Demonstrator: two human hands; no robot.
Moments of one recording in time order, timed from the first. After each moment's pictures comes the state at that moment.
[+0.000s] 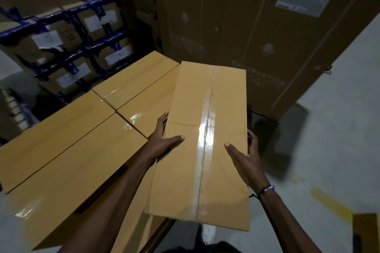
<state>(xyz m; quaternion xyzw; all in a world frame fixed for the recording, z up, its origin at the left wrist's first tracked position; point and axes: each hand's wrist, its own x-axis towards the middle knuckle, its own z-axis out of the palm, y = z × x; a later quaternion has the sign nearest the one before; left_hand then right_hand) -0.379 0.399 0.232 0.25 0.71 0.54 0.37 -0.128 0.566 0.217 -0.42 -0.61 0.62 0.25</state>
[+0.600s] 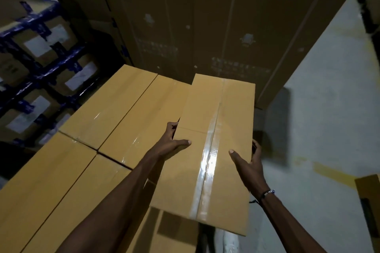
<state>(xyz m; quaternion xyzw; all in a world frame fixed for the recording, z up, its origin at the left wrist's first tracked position) -0.533 0.535 0.149 0.36 0.71 0.36 0.49 -0.233 0.588 0.147 -0.57 -0.53 0.55 0.31</state>
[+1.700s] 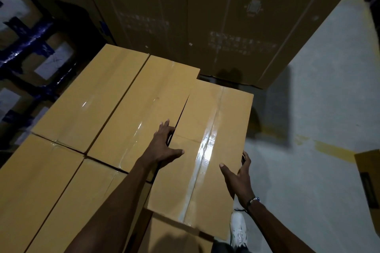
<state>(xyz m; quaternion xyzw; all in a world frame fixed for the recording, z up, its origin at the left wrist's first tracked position) -0.626 0.534 -0.007 0.53 0.75 0.21 0.34 -0.301 0.552 0.004 -0.61 -0.48 0.57 0.26</state>
